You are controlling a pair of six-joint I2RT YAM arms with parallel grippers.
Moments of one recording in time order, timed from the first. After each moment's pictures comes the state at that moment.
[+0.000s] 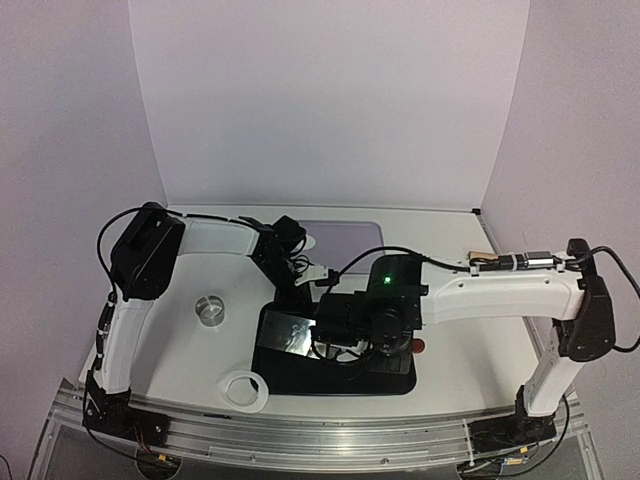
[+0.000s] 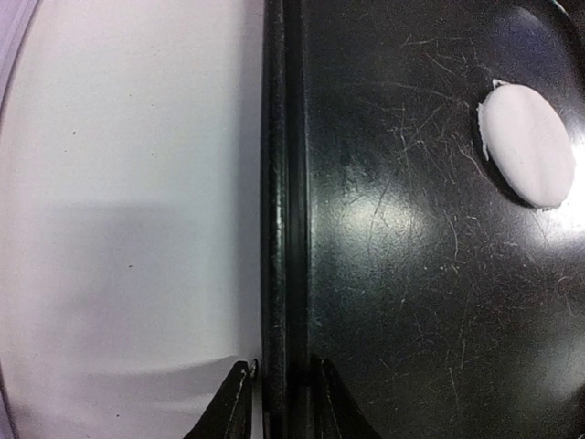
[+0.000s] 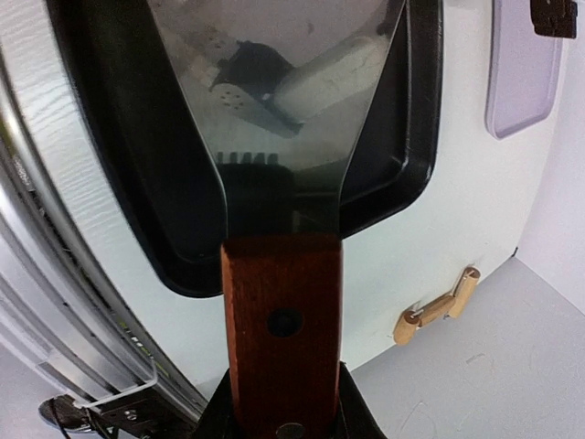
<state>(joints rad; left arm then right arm) -0.72 2.27 1.69 -0.65 0.47 0.80 1.33 1.80 1.54 -1.43 0.46 -0.03</state>
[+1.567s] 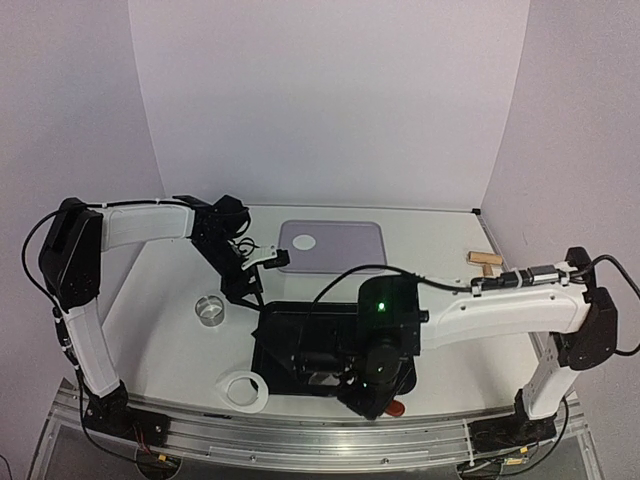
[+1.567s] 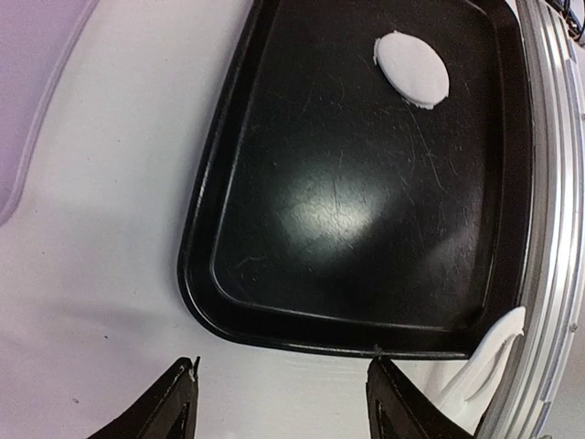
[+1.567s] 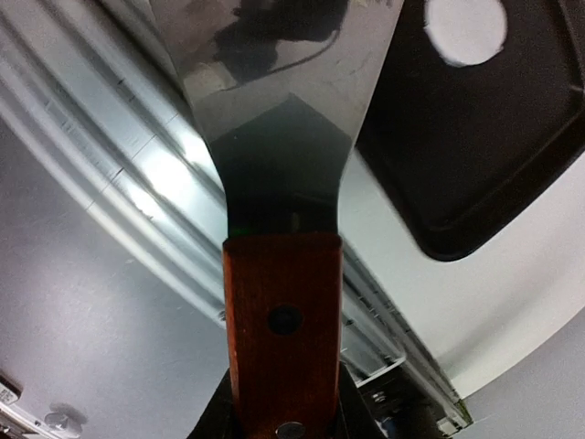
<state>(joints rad) -0.57 1.85 1.38 -0.86 0.50 0.73 1.43 1.82 1.60 -1.42 0.08 0.53</state>
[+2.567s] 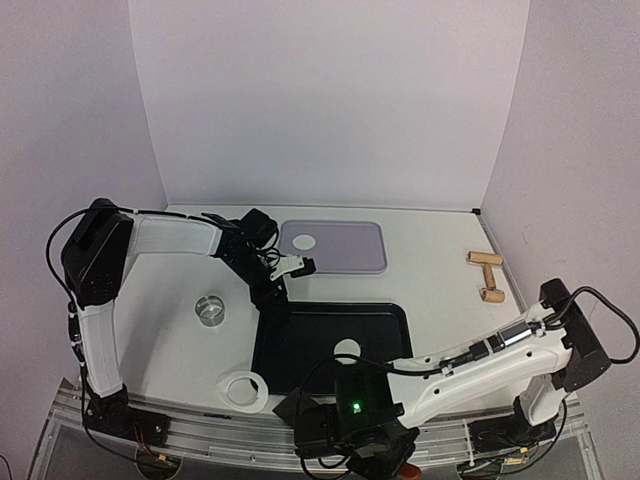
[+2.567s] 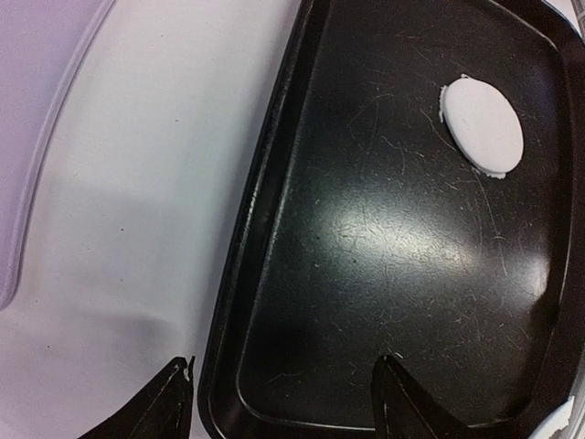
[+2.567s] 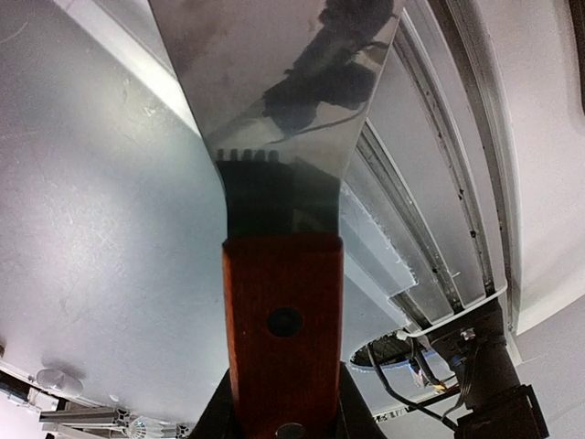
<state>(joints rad) -0.68 1.95 1.37 -0.58 0.39 0.58 1.67 1.91 1.47 -1.41 -0.16 0.72</state>
